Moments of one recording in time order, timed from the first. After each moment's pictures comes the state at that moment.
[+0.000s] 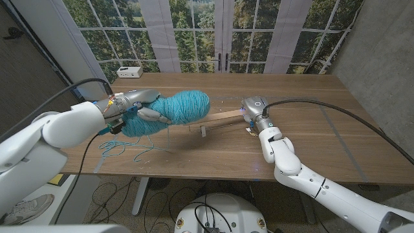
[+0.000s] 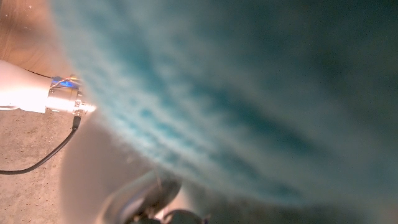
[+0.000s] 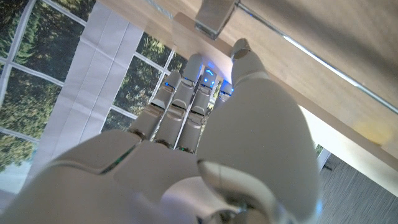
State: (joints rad) left arm 1.58 0.85 -0.38 -2.48 0.39 0.17 -0.47; left_hand 0.88 0.05 0.50 -0.15 0.35 0.73 0.10 0.30 0.73 0.80 -0.03 0.80 0.57 1.10 -0.01 0.64 0.66 0.88 -0.12 1.33 0.42; right arm -0.93 -0.63 -0.78 -1.90 -1.10 -0.67 -0.16; right_hand 1.23 0.06 0.17 -0.15 0.29 0.90 -0.08 0.50 0.19 0.92 -0.05 0.47 0.25 0.82 -0.10 0.53 0.55 0.54 -0.05 0.32 0.21
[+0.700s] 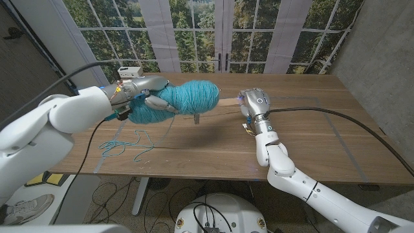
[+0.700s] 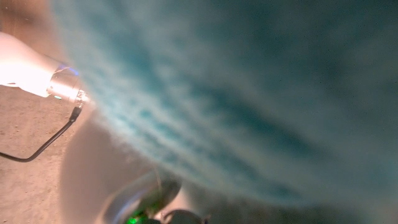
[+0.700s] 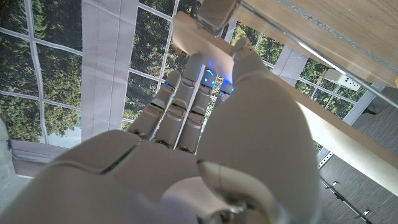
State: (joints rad) left arm 1.40 0.95 -0.28 -2.50 0.37 0.17 -0.48; left_hand 0.88 0.05 0.50 -0.15 0.34 0.73 0.10 0.29 0.74 0.80 -0.03 0.81 0.57 1.10 -0.01 0.64 0.66 0.88 -0.11 1.34 0.42; right arm -0.93 -0.54 -0.78 -1.81 -0.99 -0.64 -0.53; right_hand 1.23 0.06 0.15 -0.14 0.31 0.90 -0.08 0.51 0.19 0.92 -0.05 0.49 0.25 0.83 -0.10 0.51 0.57 0.54 -0.05 0.33 0.21
